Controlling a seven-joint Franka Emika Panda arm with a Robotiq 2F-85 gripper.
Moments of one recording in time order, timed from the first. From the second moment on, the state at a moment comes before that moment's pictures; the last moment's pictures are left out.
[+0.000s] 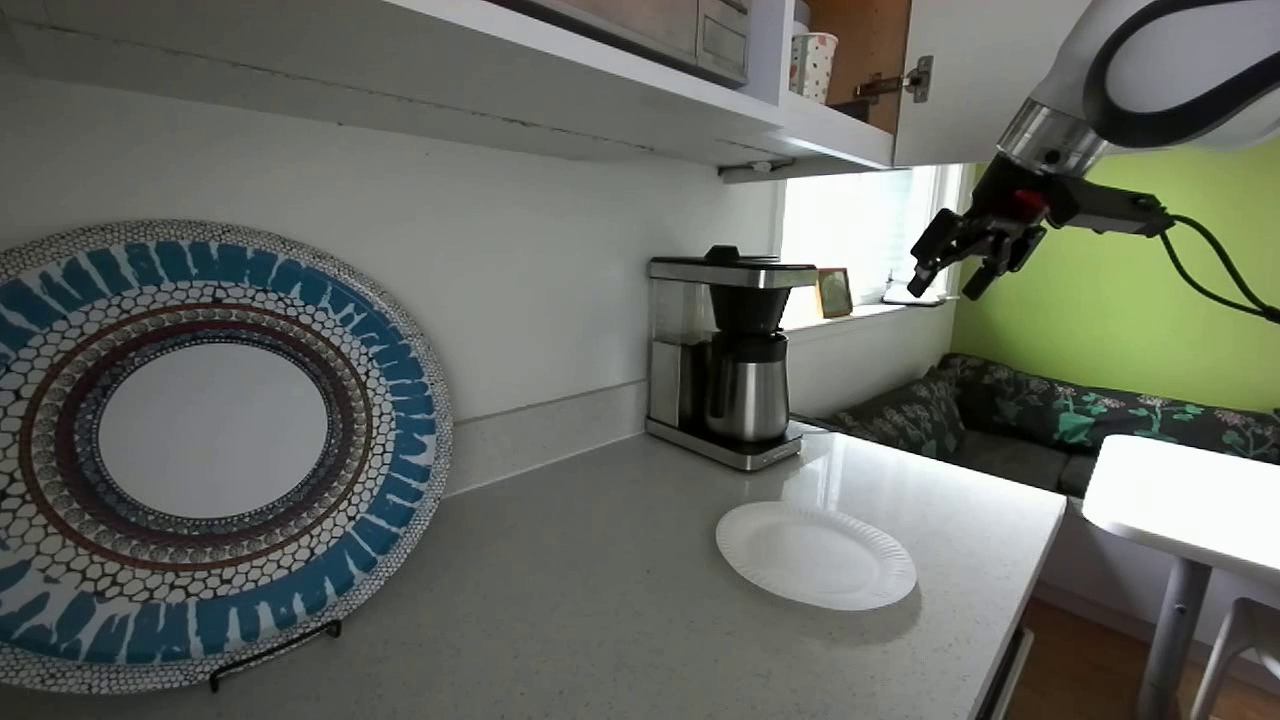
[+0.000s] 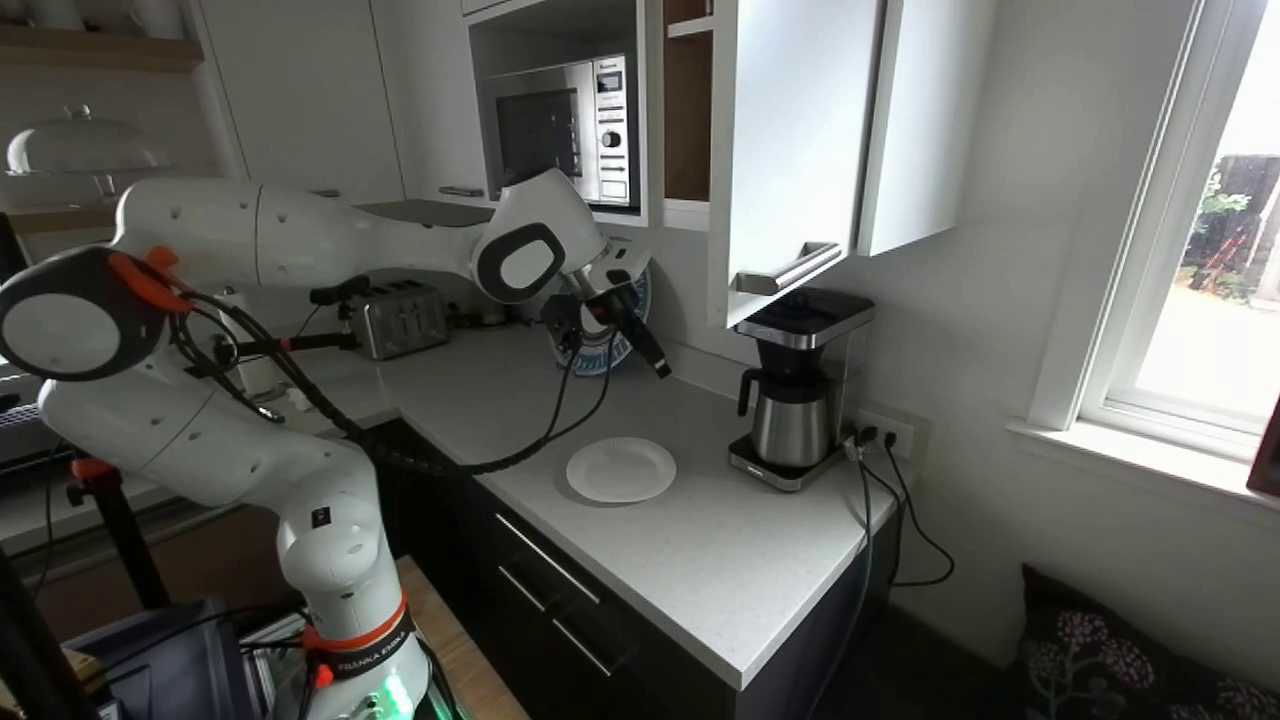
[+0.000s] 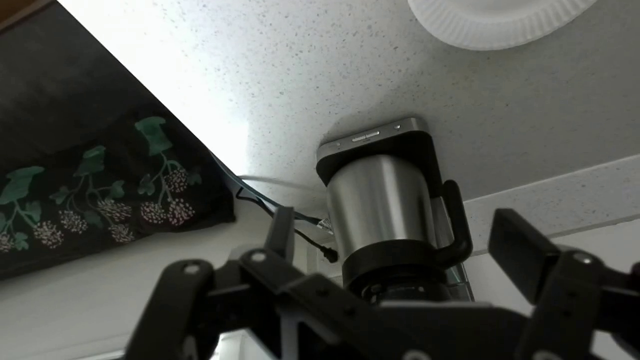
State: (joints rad) arm -0.24 -0.68 -0.04 -2.46 -0.07 2.34 0.15
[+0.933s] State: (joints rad) arm -0.22 -0.59 -0.11 -2.01 -0.08 2.32 0.04
